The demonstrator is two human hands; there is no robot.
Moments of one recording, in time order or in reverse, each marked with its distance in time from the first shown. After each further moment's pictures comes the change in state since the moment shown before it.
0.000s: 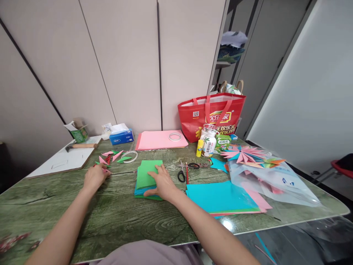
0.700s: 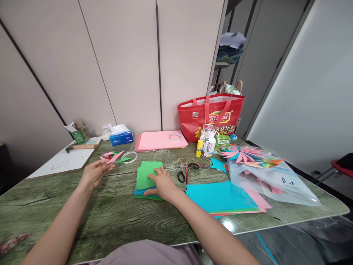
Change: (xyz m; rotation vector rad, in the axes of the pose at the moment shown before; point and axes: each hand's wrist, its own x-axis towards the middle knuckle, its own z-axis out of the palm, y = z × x) left_hand 0.000 0.017 -0.004 -0.748 -0.001 -0.090; right_hand 0.000 -0.001 -0.004 -0.082 -0.063 -0.012
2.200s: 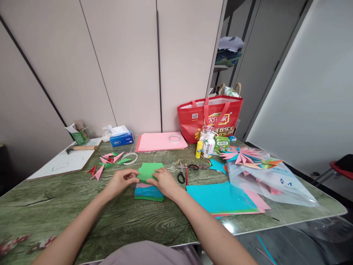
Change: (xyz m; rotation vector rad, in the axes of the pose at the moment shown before) left_hand -0.051 0.003 0.047 0.179 -0.616 0.385; right_hand 0.011 0.011 0.001 -0.110 0.127 -0.084
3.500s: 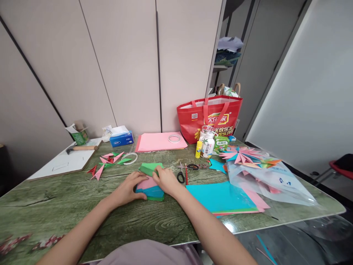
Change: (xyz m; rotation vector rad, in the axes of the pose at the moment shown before) left_hand -0.014 0.001 0.017 0.388 -0.212 0.347; right_hand 0.001 -0.009 -0.017 -0.064 -0.001 0.170
